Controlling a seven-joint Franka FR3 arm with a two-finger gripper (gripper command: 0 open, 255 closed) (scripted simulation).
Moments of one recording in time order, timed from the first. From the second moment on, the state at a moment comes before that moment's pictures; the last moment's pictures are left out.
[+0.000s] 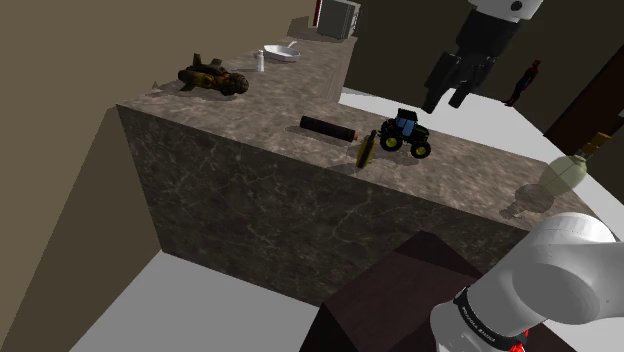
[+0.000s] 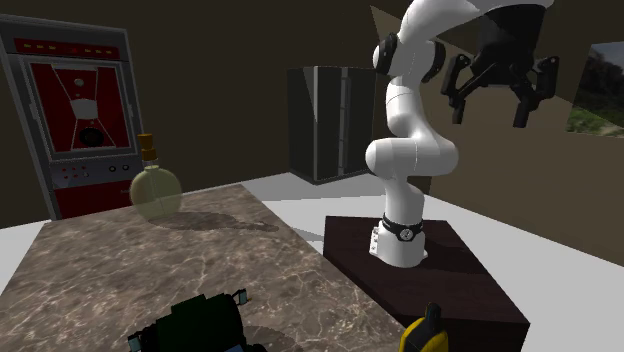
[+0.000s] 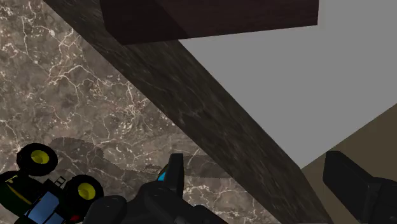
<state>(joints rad) 0.01 -0.81 0.07 -2.28 0.00 1.55 0.13</state>
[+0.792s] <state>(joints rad) -0.07 -0.73 -0.09 -2.43 -0.12 1.81 0.00</state>
